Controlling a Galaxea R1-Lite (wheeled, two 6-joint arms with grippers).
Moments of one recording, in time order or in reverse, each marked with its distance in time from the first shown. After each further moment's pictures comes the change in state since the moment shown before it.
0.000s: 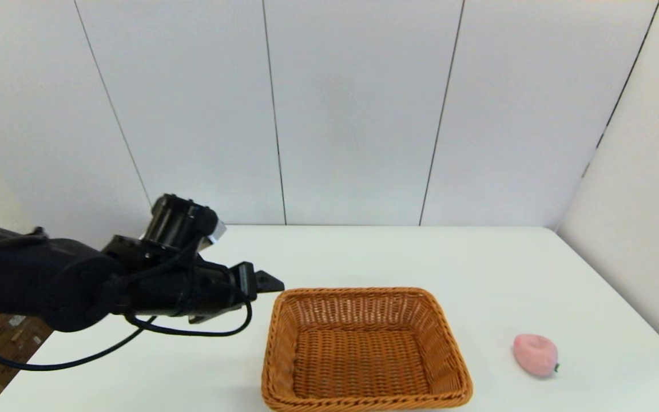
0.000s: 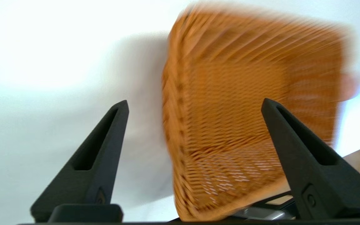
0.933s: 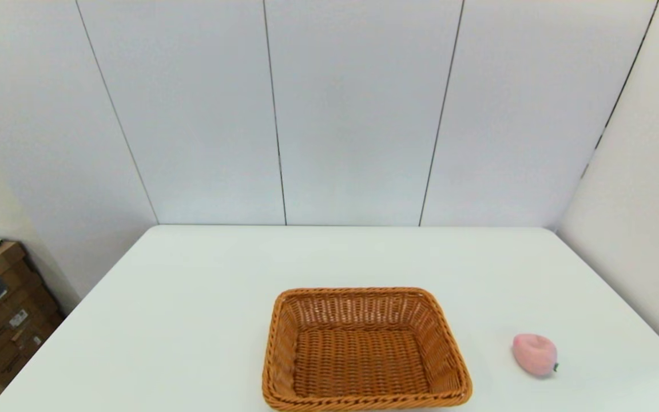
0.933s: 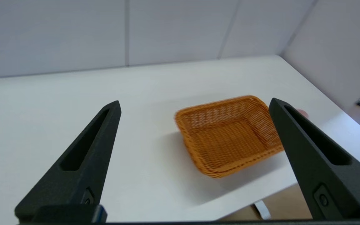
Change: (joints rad) left arm 0.110 -1.118 0.126 0.294 0.137 0.458; right arm 0.000 0.000 0.000 0.000 -0.001 0.003
